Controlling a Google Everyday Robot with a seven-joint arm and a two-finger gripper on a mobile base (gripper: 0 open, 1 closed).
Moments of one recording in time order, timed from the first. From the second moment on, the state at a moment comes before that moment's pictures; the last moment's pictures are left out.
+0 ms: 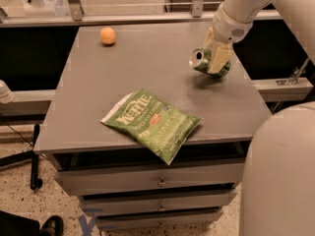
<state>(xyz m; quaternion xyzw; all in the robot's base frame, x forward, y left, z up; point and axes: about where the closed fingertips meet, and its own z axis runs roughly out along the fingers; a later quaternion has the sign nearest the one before) 0.673 -0.168 0.882 -0.74 0.65 0.00 0.16</state>
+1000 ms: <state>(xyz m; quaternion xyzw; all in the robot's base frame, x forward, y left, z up) 0.630 -0.194 0.847 -0.81 0.59 -0.04 0.00</state>
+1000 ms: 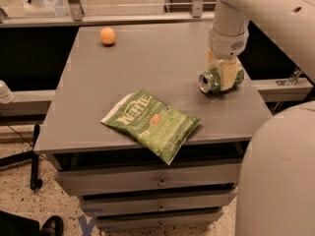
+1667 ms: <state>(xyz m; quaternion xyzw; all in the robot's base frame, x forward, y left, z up) 0.620 -0.193 0.836 -0.83 0.56 -0.02 -0.03</state>
